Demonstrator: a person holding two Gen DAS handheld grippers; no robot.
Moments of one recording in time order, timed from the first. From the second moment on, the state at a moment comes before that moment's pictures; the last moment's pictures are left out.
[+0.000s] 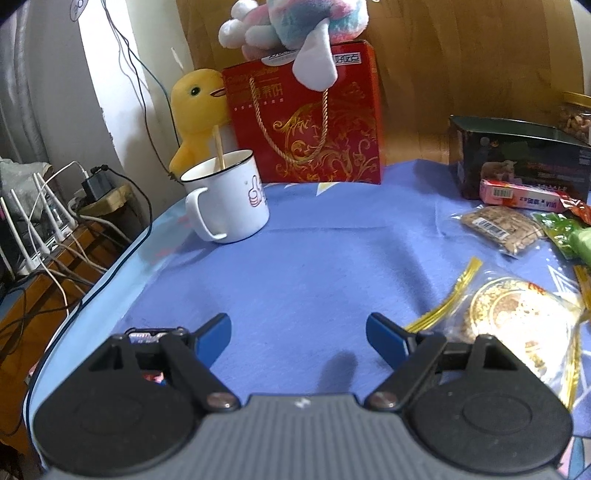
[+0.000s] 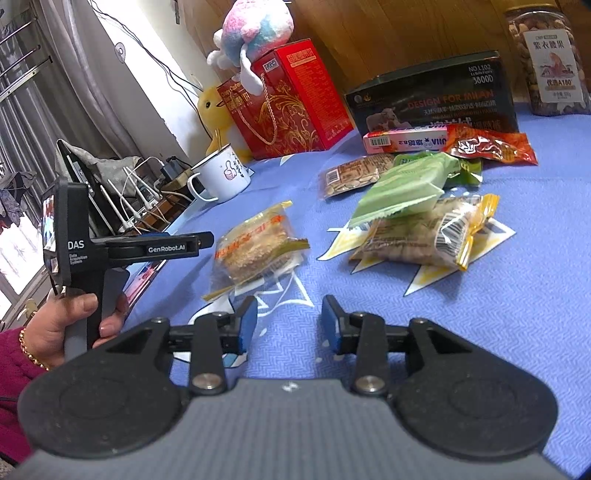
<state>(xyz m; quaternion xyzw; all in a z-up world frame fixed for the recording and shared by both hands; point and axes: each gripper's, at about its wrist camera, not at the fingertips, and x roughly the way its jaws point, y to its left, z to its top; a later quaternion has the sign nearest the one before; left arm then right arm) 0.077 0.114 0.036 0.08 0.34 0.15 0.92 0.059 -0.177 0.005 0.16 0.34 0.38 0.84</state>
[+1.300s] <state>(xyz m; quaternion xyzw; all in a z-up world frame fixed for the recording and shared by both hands) 0.066 0.153 0.045 0.03 0.33 0.17 0.93 0.060 -0.175 0.024 0.14 0.32 0.40 0.85</state>
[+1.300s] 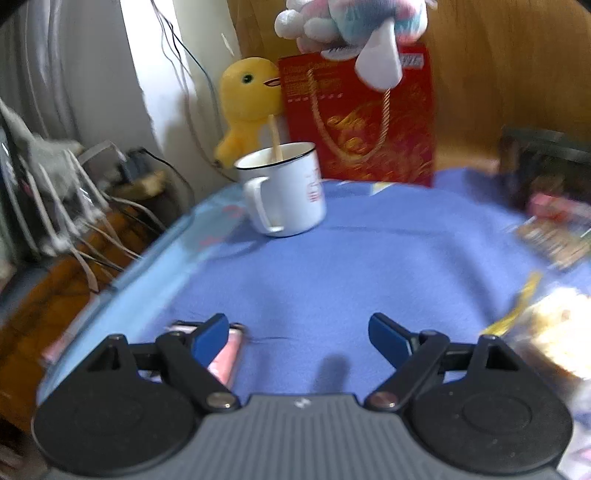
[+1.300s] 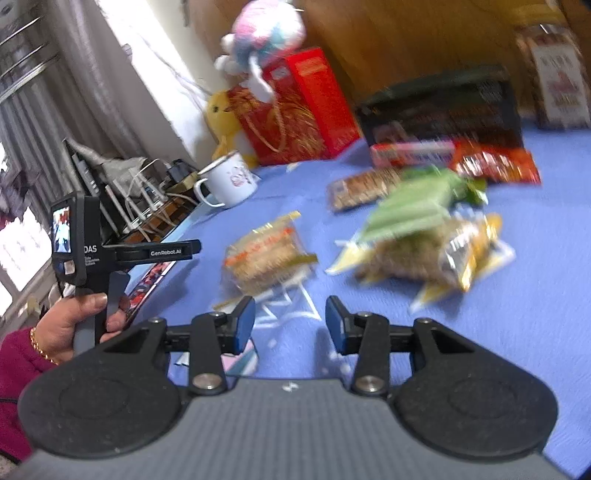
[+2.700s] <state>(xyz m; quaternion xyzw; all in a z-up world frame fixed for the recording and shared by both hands) 0.311 0.012 0.098 -0.11 0.33 -0.19 0.92 0.301 -0.170 0.083 0.11 0.31 0.27 0.91</state>
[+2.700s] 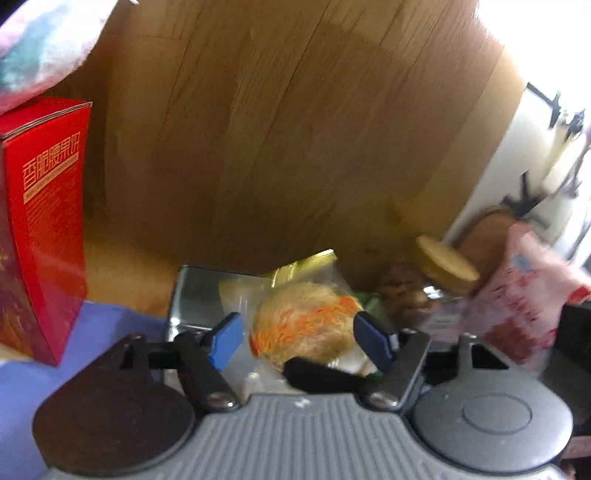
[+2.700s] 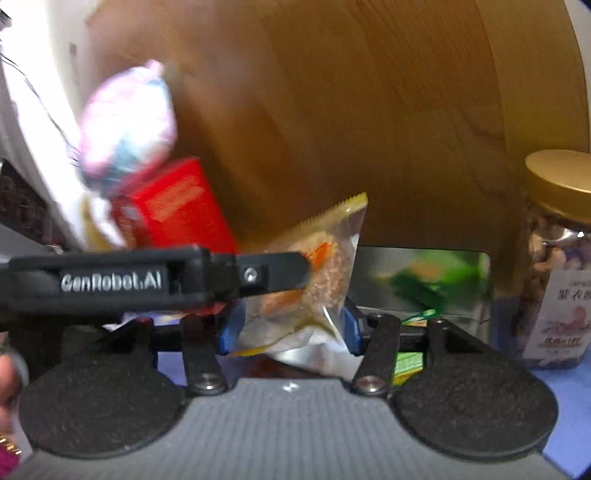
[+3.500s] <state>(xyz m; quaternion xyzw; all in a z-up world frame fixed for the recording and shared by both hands) 0.261 0.044 0.015 -0.17 0.36 -0.15 0.90 0.265 -0.210 0.012 0.18 0.36 0.27 0.88</state>
